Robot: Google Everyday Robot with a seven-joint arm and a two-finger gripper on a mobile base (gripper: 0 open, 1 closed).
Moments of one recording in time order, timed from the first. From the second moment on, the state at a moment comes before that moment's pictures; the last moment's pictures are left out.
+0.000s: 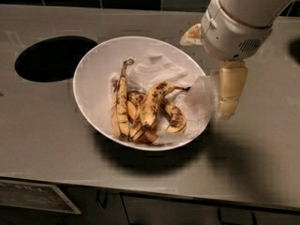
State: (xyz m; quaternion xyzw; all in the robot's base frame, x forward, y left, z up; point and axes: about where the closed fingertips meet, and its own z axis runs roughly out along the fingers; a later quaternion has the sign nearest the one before) arm 0.458 -0.098 0.962 -0.79 0.60 -0.02 0.14
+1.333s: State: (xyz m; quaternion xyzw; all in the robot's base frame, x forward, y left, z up) arm 0.473 -0.070 0.952 -0.83 0.53 -0.01 0.16
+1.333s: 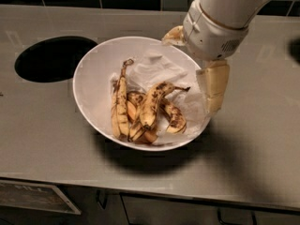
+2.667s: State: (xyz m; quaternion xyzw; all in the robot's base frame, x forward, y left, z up) arm 0.486 -0.037 0.921 -0.88 0.45 0.03 0.13
